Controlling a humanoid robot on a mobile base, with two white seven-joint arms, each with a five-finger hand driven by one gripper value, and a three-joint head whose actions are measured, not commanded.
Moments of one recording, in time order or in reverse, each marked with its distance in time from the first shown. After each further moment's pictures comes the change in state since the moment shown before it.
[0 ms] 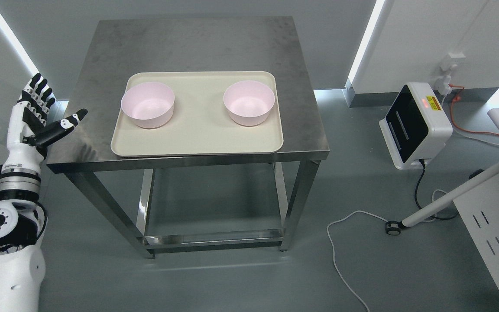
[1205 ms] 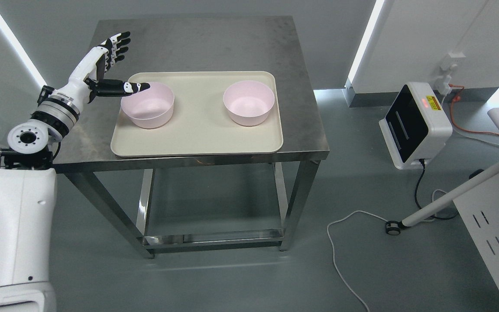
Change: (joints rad) left arm -0.415 0.046 -0.187 0.335 -0.374 0.007 -0.385; right arm 0.000 0.000 0.000 0.000 -0.002 0.000 0.000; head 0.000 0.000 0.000
